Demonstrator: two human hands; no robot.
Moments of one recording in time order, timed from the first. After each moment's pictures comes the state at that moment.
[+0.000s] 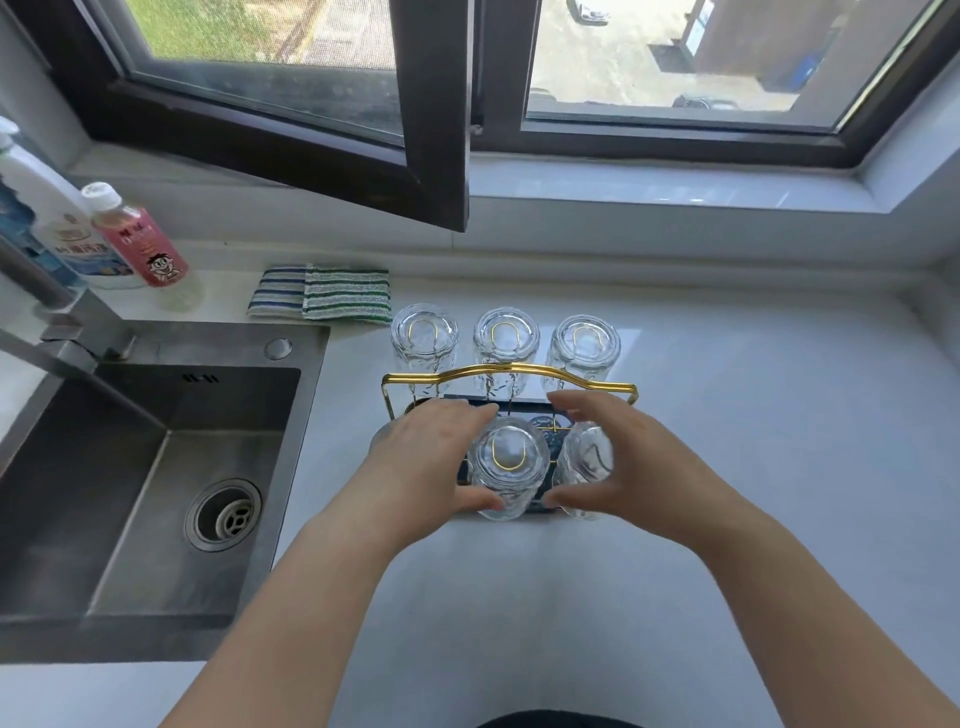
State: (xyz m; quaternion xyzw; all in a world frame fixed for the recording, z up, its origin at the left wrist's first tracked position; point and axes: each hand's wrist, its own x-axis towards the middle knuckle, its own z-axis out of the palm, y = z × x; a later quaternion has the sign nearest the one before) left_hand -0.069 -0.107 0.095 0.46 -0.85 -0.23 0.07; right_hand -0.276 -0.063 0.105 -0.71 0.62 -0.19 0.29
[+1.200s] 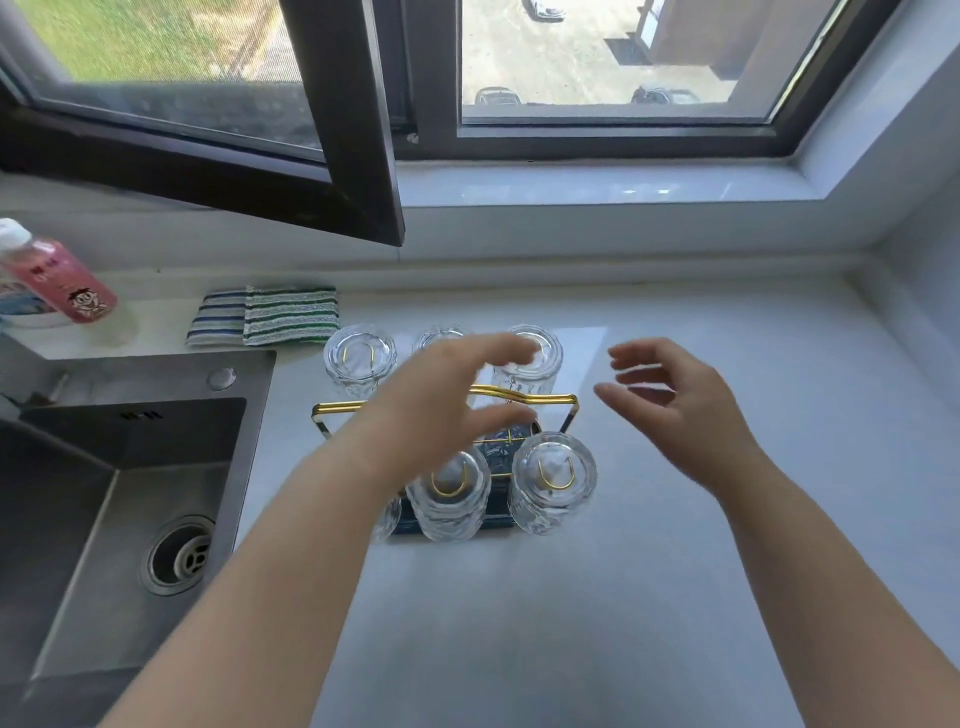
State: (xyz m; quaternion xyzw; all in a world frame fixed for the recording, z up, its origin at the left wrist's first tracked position) left_hand -0.132 -0.144 0.146 0.37 -0.84 -0.33 0.19; right_hand -0.350 -0.080 0.113 -0.53 0.68 -0.41 0.29
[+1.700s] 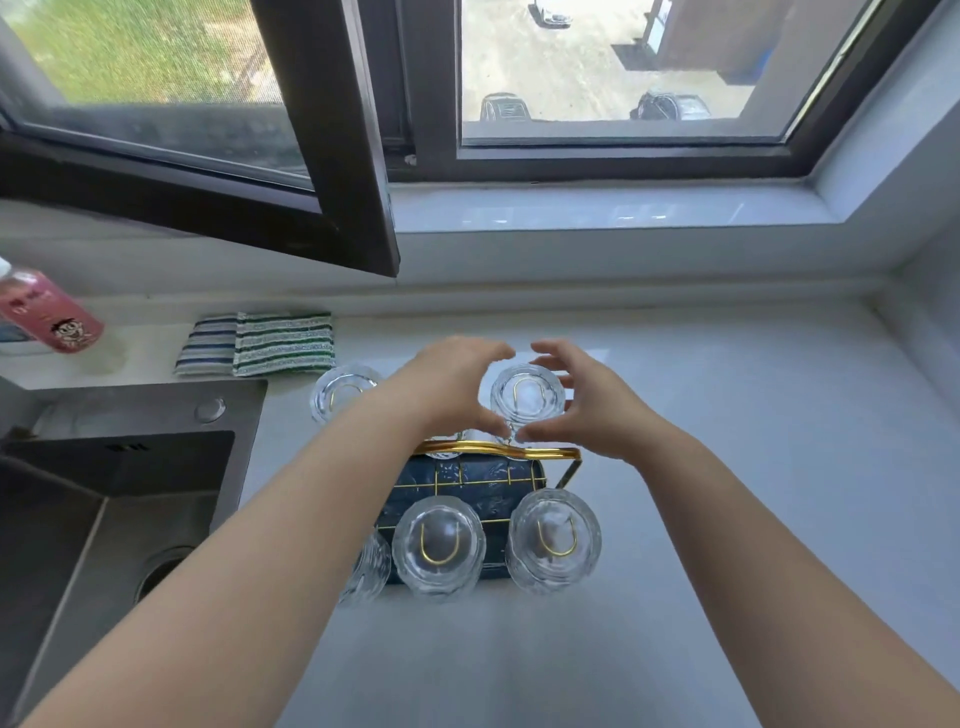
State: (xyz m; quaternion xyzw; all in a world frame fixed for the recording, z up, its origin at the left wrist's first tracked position) left_hand -0.169 -0.227 0.112 0.43 -0.87 -0.26 0.01; right_hand -0.336 -0.171 0.084 -0.59 0.66 -0.26 0.39
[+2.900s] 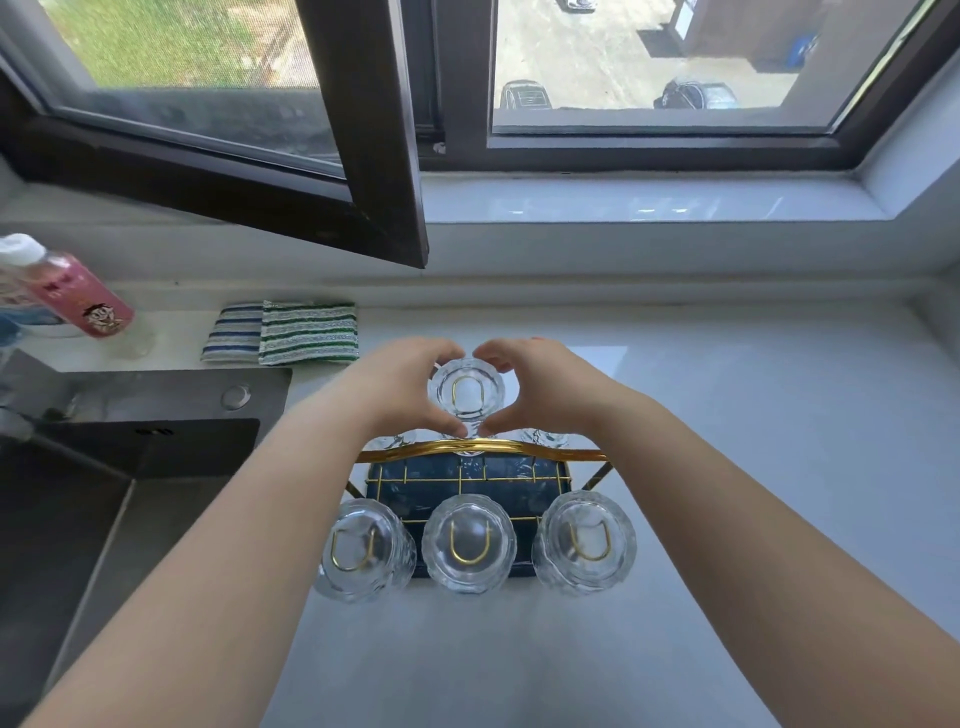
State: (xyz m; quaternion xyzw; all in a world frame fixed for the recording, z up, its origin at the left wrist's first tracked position) left_hand -0.108 -0.237 0.107 0.49 -0.82 -0.29 0.03; right_hand -0.277 -0.206 0.102 -0.74 0.61 -0.09 0.27
